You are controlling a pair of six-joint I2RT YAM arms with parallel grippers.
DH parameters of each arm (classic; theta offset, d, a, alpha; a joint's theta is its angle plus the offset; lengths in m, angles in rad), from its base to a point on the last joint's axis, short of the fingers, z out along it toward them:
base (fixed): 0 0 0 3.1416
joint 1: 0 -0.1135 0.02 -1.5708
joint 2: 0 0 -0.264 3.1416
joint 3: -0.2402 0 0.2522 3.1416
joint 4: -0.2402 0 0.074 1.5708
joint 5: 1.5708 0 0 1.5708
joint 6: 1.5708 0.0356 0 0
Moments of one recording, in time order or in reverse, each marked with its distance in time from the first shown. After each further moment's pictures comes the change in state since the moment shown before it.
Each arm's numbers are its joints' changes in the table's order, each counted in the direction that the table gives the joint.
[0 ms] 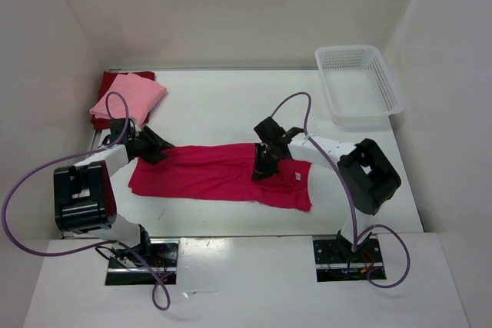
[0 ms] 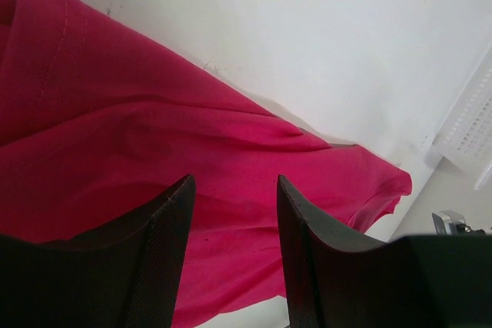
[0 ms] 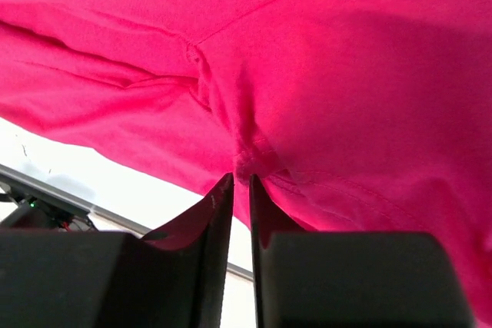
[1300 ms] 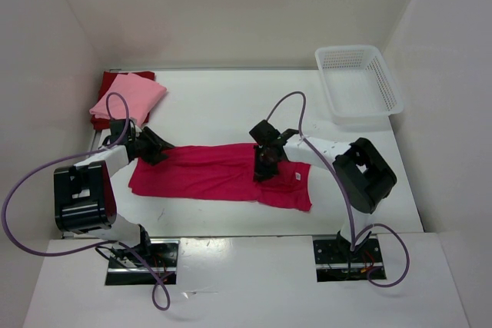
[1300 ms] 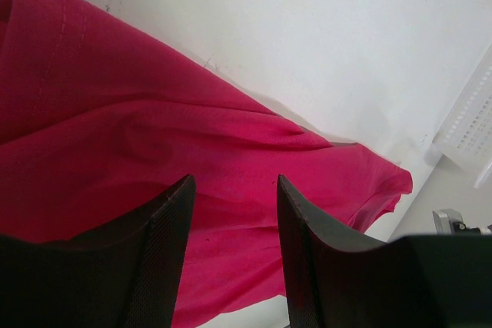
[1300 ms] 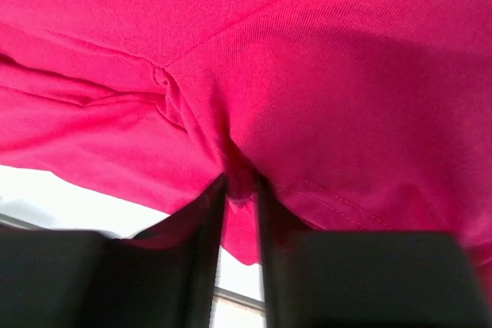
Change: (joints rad) left arm 0.000 0.000 0.010 0.013 0.006 0.000; right arm -0.037 -0.029 -0.016 -0.025 0.121 -0.023
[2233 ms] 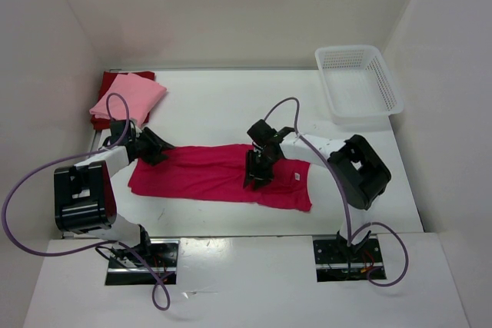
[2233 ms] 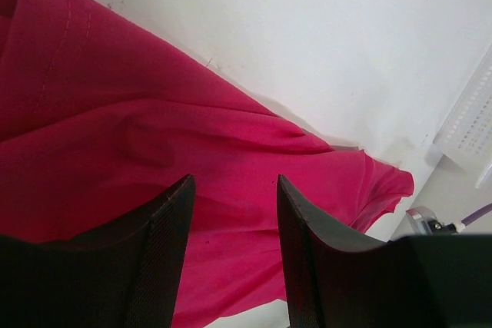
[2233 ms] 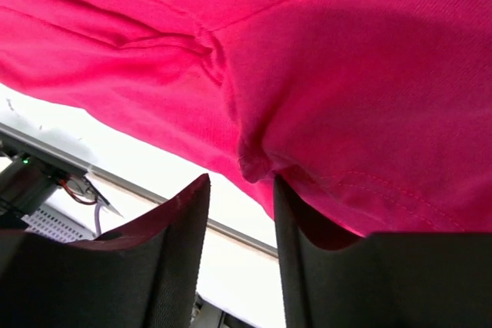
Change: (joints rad) left arm 0.000 0.000 0.011 0.014 0.000 -0.002; right arm 0.000 -0.051 -0.041 -0.057 -0.243 0.005
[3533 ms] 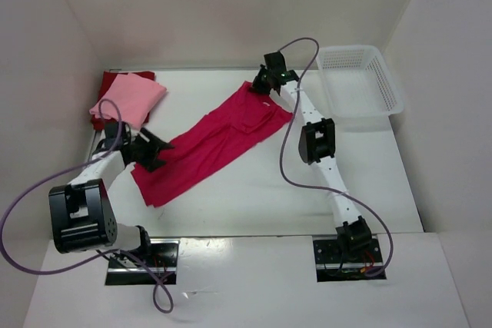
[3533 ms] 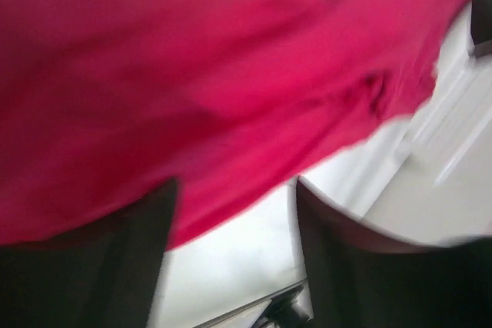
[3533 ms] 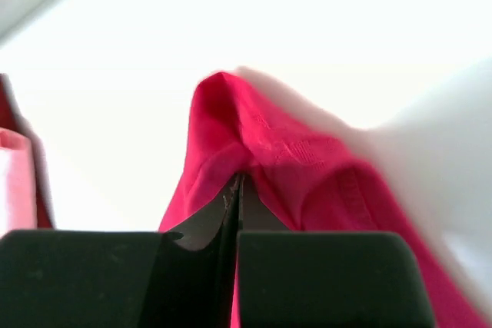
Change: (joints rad) left arm -0.096 0.152 0.062 -0.147 0.039 -0.075; right arm 0.378 -1.011 -1.576 -0.061 0.161 -0.009
